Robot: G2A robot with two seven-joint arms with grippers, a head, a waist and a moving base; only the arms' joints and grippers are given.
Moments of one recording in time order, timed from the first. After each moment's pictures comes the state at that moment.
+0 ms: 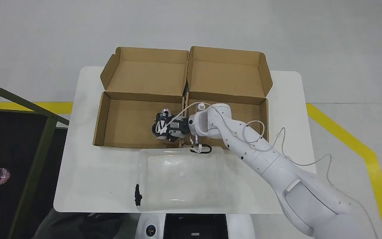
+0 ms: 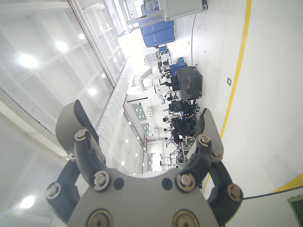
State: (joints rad) left arm -0.29 -0.19 -0.48 -1.38 1.96 -0.31 0.15; right arm -0.53 -1.48 0.53 -0.98 -1.26 -0.79 0.13
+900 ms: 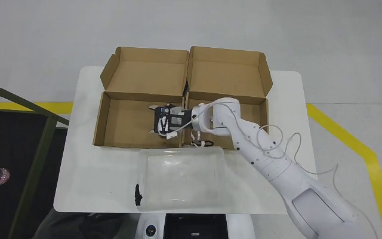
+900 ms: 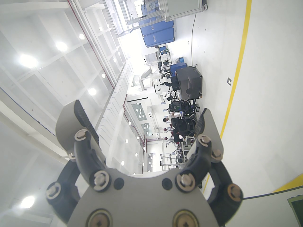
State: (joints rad) left arm -0.29 -0.19 -0.48 -1.38 1.96 -0.31 0.15; right arm -0.64 -1.41 0.73 -1.33 -1.36 -0.81 0.14
